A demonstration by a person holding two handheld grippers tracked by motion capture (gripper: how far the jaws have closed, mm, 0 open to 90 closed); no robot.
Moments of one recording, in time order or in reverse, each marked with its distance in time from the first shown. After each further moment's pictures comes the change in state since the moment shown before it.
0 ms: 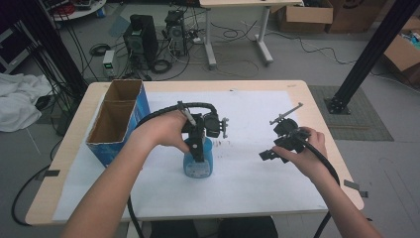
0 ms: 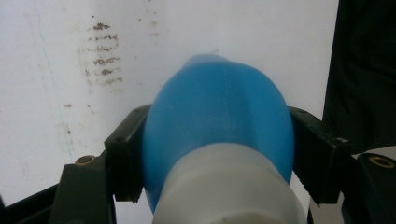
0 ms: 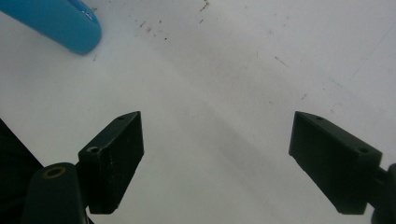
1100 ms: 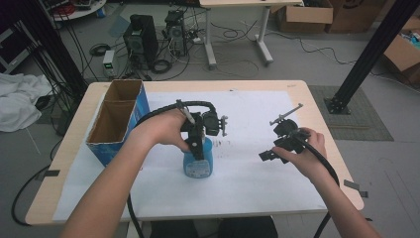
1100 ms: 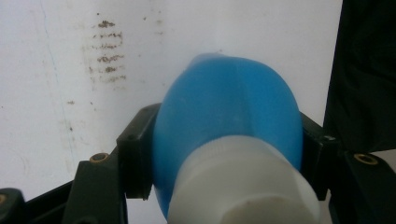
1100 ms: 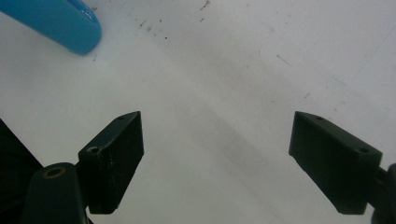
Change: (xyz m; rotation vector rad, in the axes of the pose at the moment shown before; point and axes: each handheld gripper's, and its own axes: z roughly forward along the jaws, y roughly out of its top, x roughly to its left) left arm 0.003 -0.002 -0.002 -0.005 0.002 -0.018; right arm -0.001 -0.002 0.002 -0.002 0.007 0.009
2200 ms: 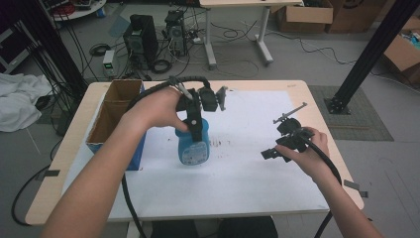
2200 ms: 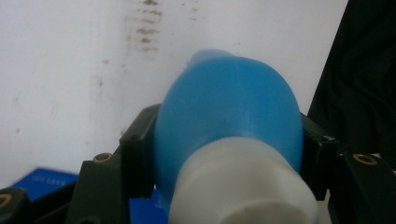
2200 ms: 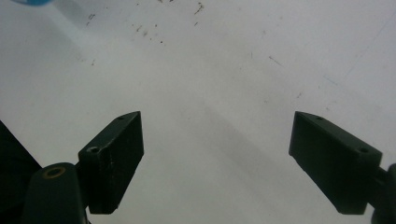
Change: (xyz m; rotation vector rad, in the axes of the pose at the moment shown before) left arm 0.021 -0.005 -0.064 0.033 0.007 -0.229; right arm -0.007 -0.002 -0.004 -0.021 0.010 0.022
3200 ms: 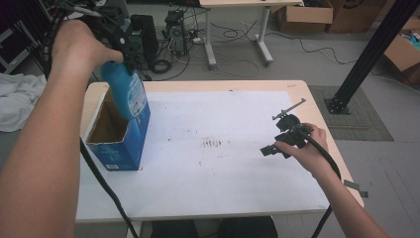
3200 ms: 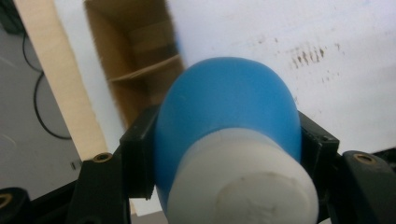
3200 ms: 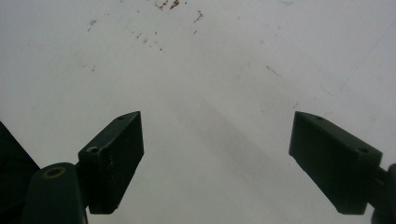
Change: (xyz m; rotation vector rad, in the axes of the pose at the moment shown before) left arm 0.086 -0.149 -0.134 -0.132 0.102 -1.080; right arm -0.005 0.009 -0.001 0.002 0.010 -0.019
